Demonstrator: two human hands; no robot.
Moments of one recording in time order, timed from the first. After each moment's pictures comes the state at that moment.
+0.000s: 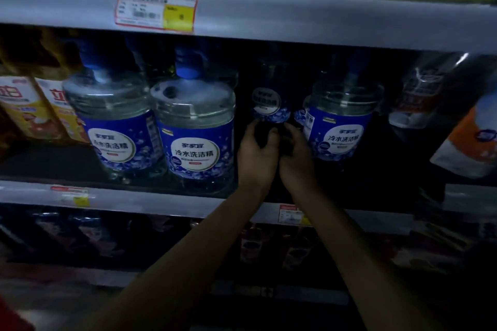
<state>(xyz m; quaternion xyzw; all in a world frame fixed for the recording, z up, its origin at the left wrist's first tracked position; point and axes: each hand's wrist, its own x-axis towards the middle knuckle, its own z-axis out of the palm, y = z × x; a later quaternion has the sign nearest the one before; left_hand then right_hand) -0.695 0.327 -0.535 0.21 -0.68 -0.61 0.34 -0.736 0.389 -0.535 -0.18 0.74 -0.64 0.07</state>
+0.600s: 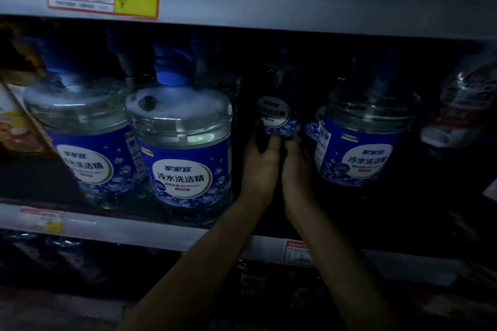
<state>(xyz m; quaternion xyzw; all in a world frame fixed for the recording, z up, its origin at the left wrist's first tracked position) -0.732 0.308 -0.535 0.21 -0.64 -0.67 0.32 -0.779 0.347 -0.553 -0.08 0.69 -0.71 0.11</state>
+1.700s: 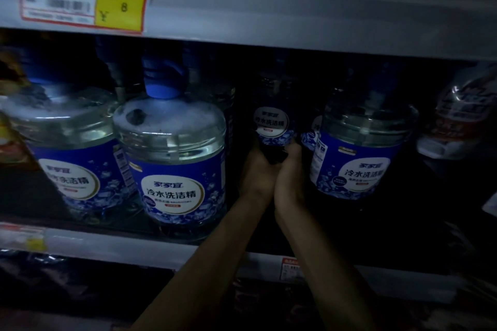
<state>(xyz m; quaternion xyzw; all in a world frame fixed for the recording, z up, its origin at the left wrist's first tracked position) -0.751 0.298 -0.546 0.22 -0.72 -0.61 0.26 -0.784 0.323 -0.560 0.03 0.60 -0.80 0.09</state>
